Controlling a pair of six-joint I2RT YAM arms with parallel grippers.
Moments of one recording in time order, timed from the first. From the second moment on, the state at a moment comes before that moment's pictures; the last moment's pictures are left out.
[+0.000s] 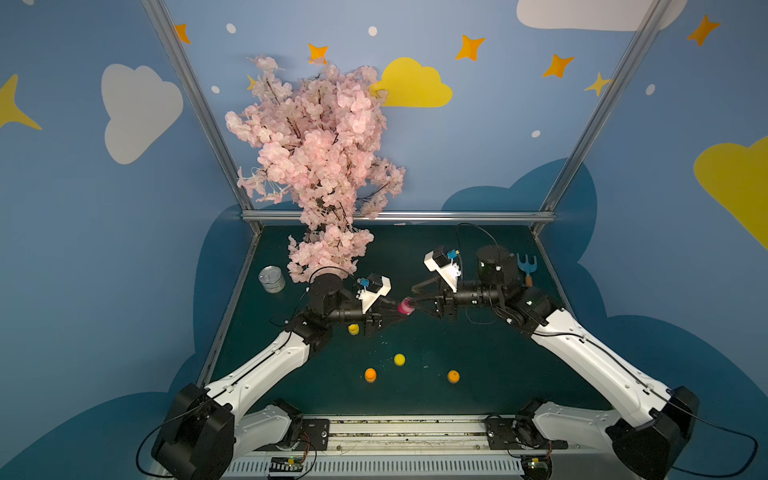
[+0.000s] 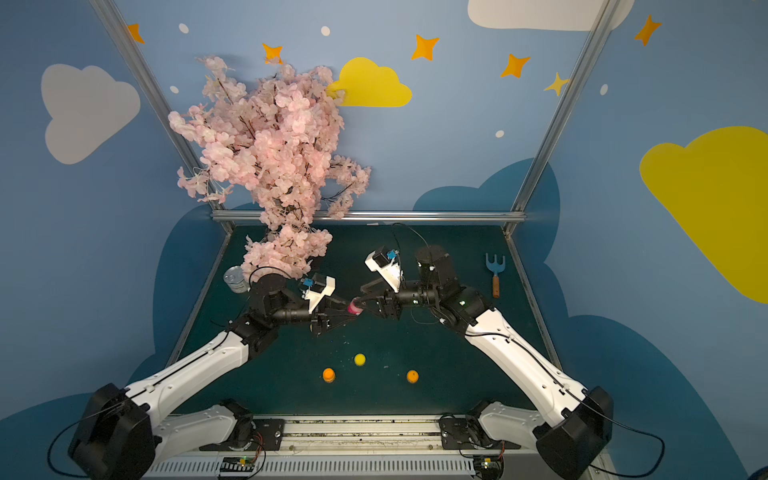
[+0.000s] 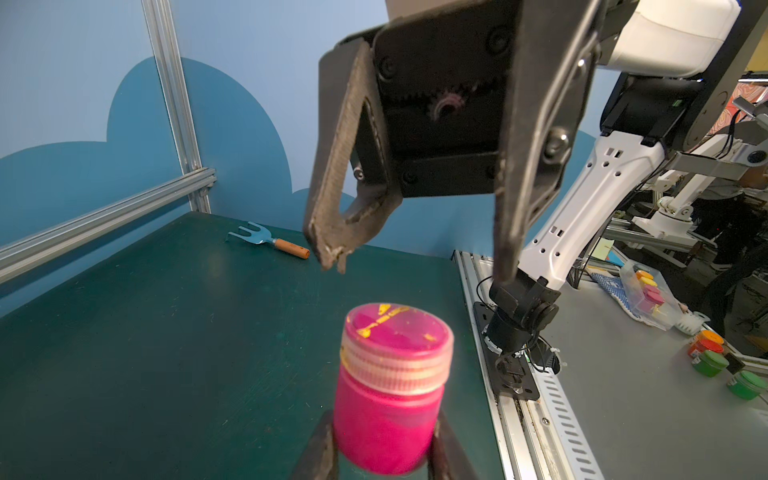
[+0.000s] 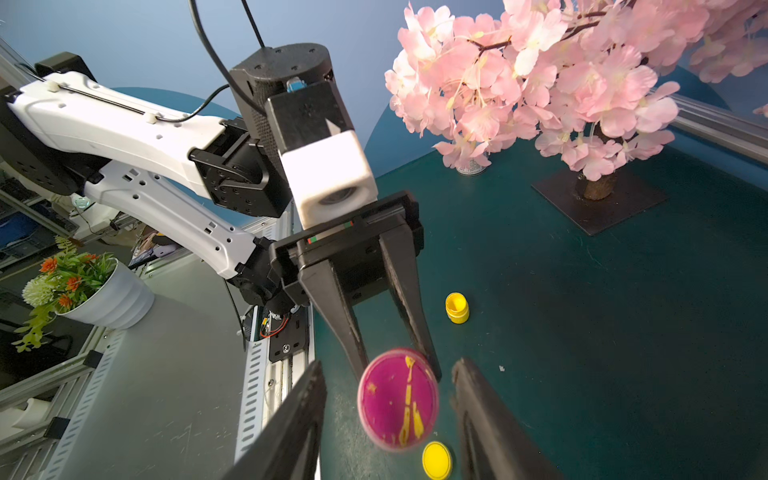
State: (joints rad) left arm -0.50 1.16 0.69 0.28 0.93 0.02; right arm 0.68 1.20 1.13 -0.36 -0.76 -0.01
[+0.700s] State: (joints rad) left arm -0.49 1.16 0.69 0.29 0.93 0.01; right arm 0.71 1.24 1.12 -0.36 -0.72 -0.01
